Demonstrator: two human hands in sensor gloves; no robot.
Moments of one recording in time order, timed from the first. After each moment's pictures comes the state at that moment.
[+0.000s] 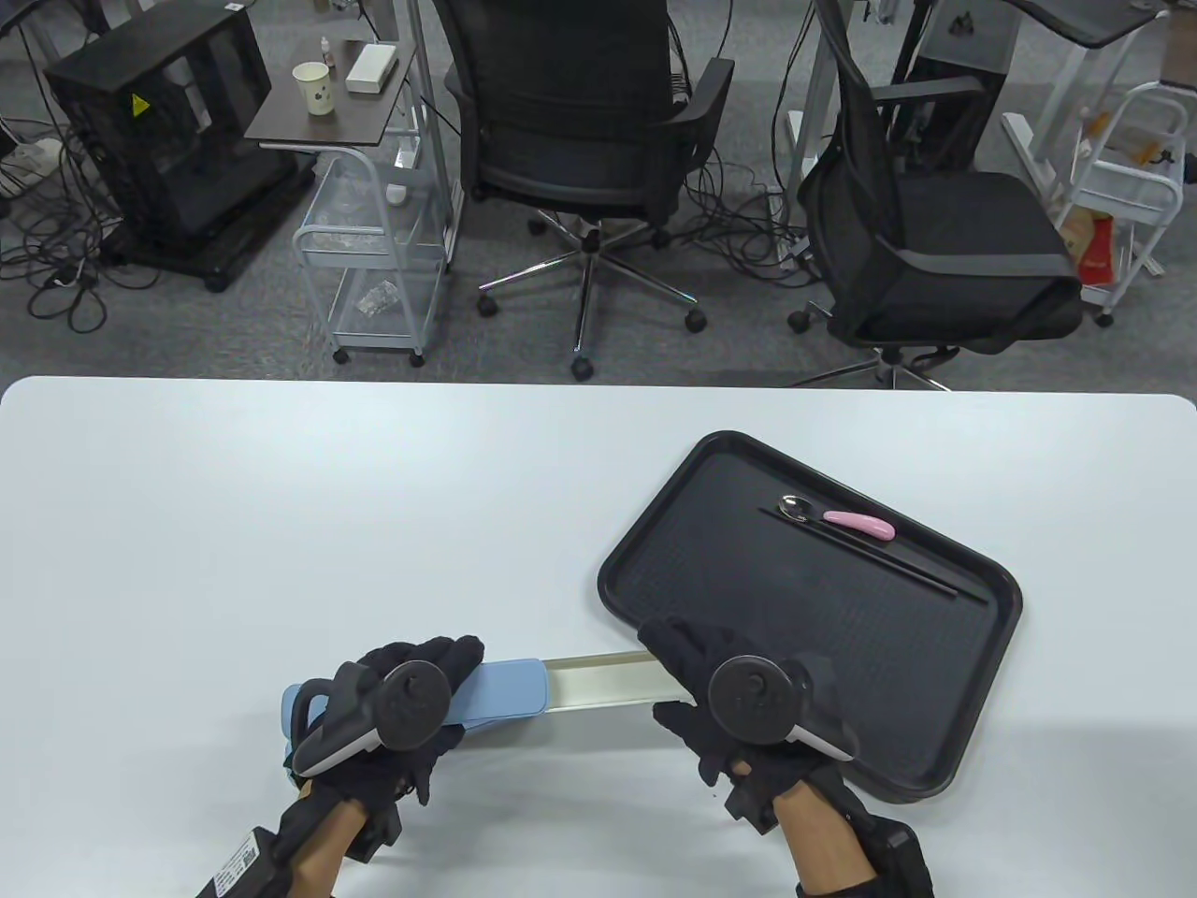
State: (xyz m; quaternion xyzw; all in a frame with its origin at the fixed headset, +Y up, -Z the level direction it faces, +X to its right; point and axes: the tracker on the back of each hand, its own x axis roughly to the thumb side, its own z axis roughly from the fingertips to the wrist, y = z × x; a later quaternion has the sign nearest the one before) left_hand -0.213 -0.719 -0.272 -0.07 -0.16 0.05 0.98; right_hand 0.113 -0.703 -0.279 0.22 -0.02 0.95 0.21
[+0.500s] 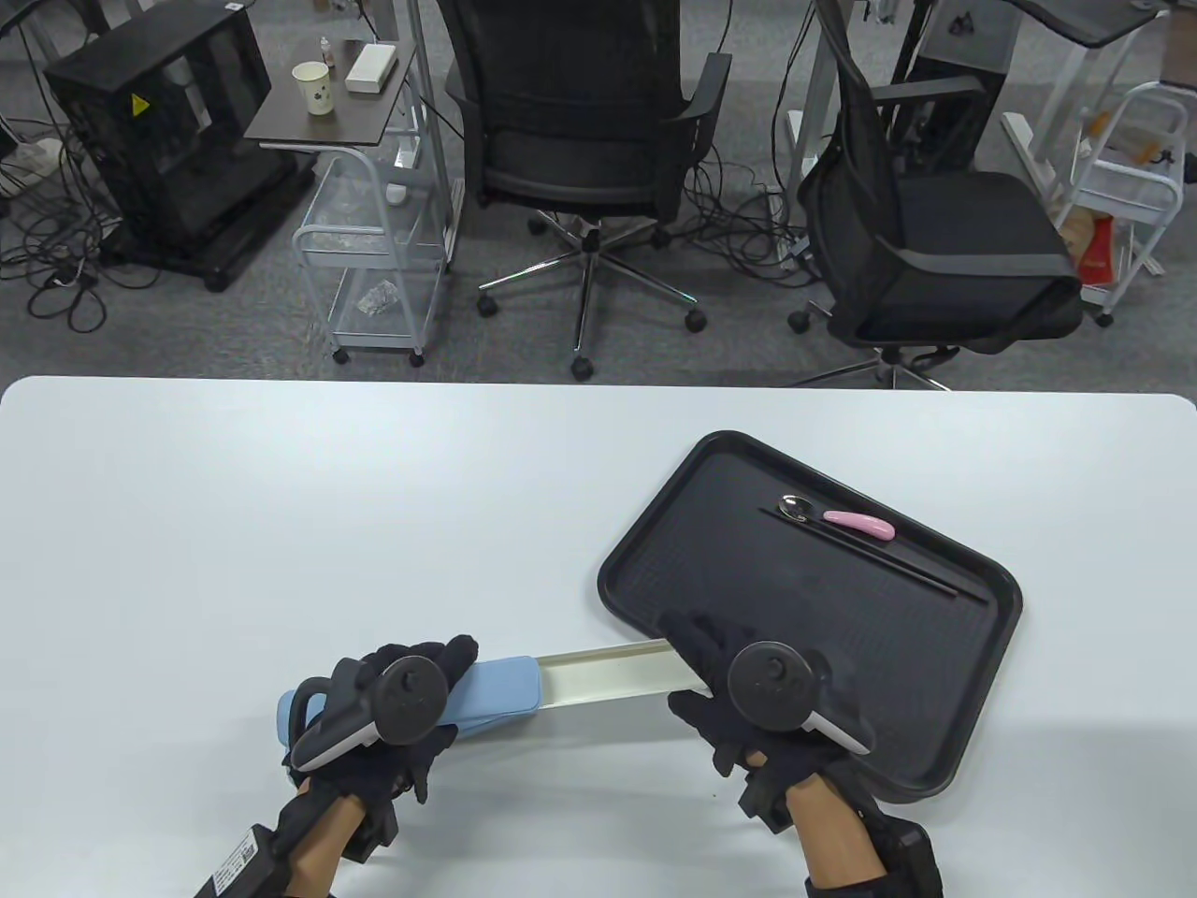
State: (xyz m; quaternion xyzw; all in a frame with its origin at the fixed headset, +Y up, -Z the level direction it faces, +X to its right) left_hand -0.215 -0.725 -0.275 -0.09 -0.16 0.06 0.98; right_hand 0.127 -0.706 -0.285 0.19 0.00 0.96 0.22
